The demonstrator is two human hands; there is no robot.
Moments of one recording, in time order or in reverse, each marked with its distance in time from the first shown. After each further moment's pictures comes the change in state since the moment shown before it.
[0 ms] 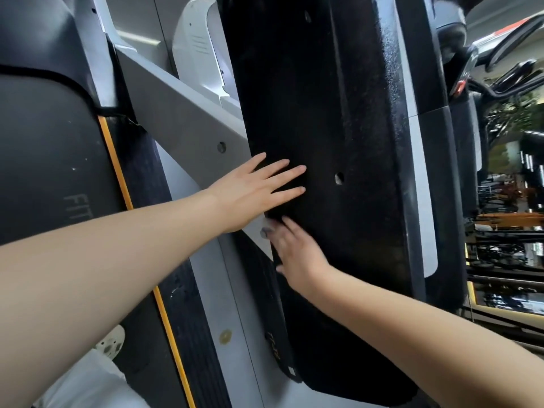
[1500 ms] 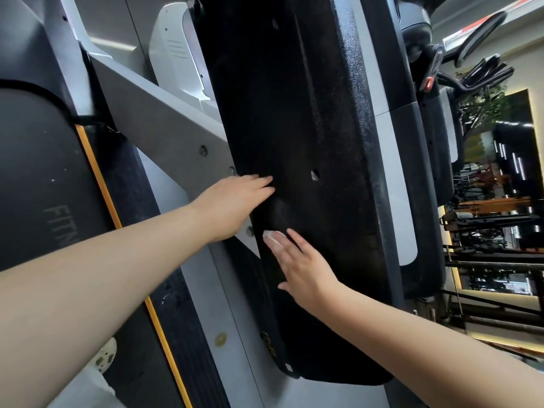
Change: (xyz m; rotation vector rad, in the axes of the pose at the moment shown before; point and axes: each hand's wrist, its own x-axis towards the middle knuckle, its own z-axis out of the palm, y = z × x) left_hand -0.006 0.013 -0.009 -0.535 0.029 -0.134; right_hand -0.047 -0.009 0.014 0.266 0.191 0.081
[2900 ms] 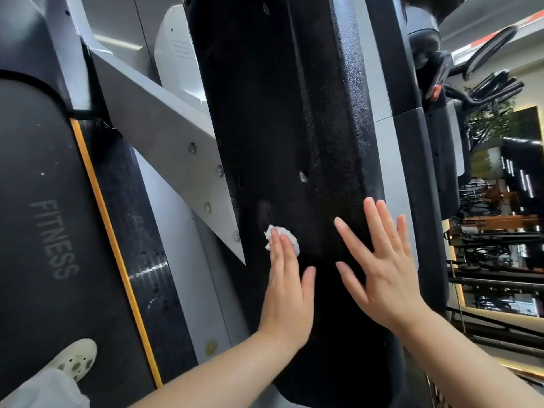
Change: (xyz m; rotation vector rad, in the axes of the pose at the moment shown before) left_hand 0.010 0.164 0.096 -1.152 0.502 -0.420; right_hand -0.073 0.074 0.051 0.533 0.685 0.460
